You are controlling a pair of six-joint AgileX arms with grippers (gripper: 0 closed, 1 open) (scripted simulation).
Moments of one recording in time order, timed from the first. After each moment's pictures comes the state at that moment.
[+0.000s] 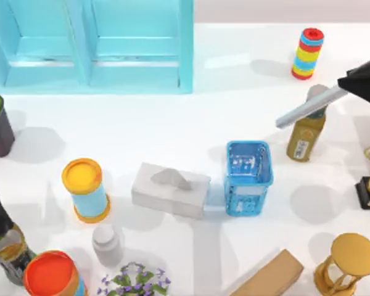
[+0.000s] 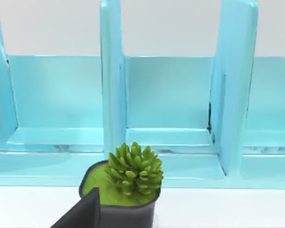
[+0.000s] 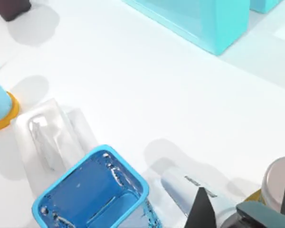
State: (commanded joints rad) left arm 0.00 0.00 0.00 0.00 0.00 0.00; right arm 0.02 1.40 1.05 -0.46 -0.75 -0.38
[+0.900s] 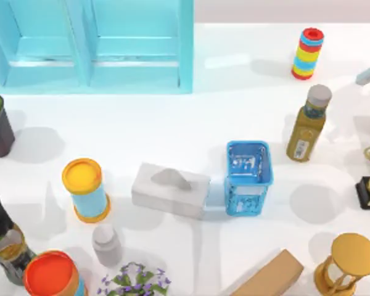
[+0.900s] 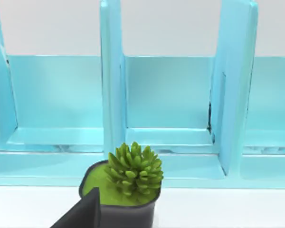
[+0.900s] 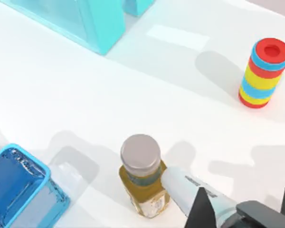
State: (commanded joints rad) left arm 0.00 0.00 0.00 0.00 0.00 0.00; right arm -0.14 1.35 1.36 -0.83 -0.60 -0.46
